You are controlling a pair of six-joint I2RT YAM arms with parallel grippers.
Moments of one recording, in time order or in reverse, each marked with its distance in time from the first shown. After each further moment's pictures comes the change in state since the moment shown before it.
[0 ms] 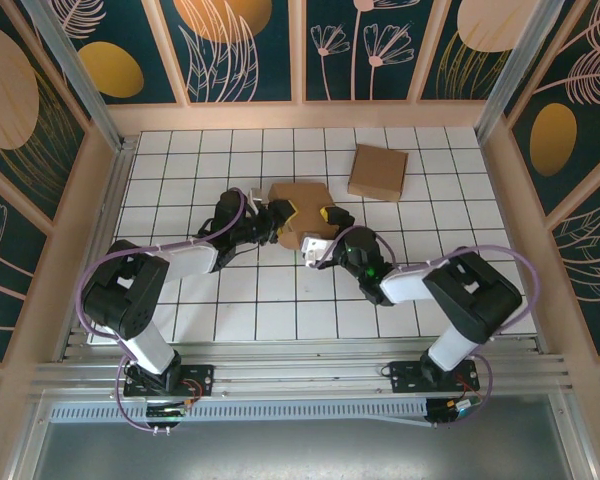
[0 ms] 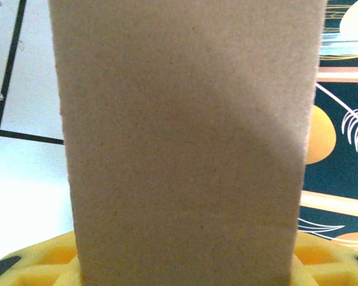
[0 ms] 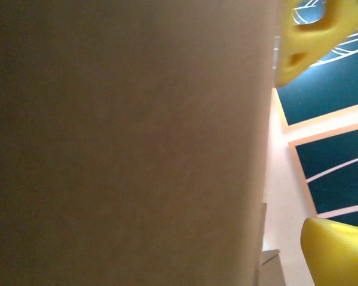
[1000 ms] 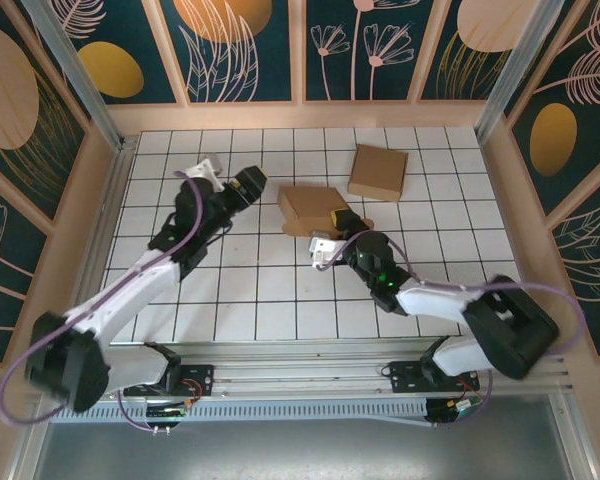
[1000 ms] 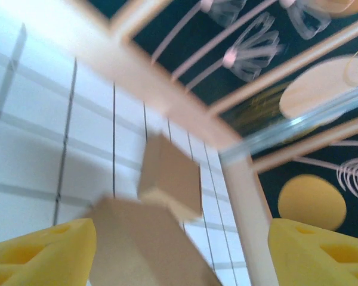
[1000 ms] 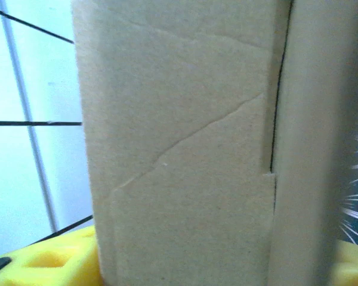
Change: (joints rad) left arm 0.011 -0.491 0.074 -0.339 -0.494 0.459; right arm 0.031 -0.336 -0.030 -0.291 0.102 -0.050
